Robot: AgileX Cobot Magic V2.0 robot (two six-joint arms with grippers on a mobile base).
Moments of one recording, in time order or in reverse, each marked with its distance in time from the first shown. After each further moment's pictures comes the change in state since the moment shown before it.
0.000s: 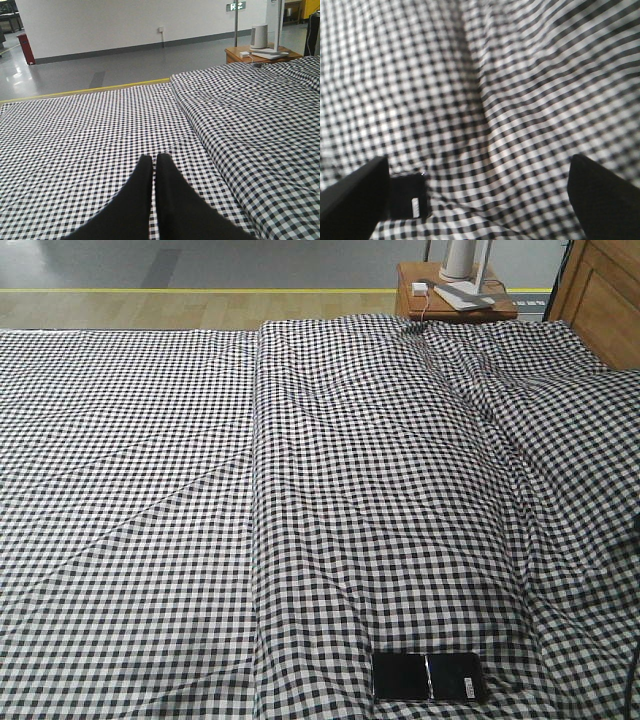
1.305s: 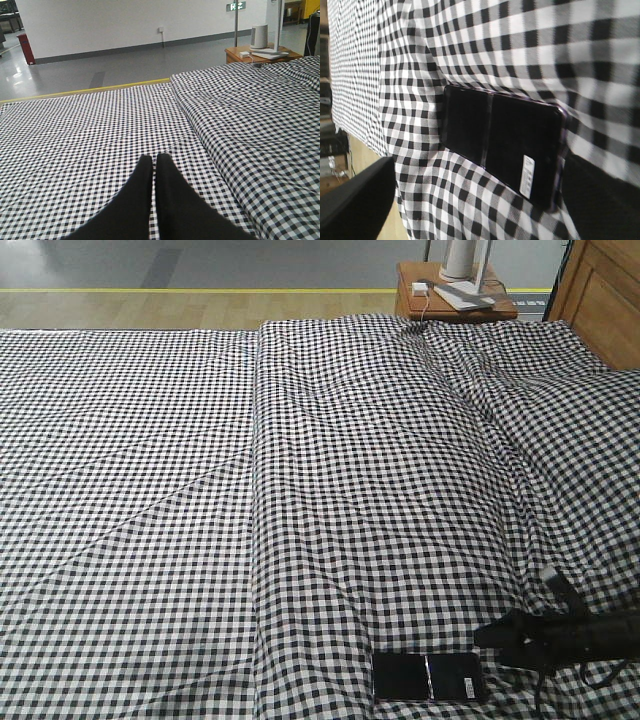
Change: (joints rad) left arm 0.000 0.000 0.000 0.000 0.000 0.000; right arm 0.117 0.811 -0.076 0.595 0.323 -0.782
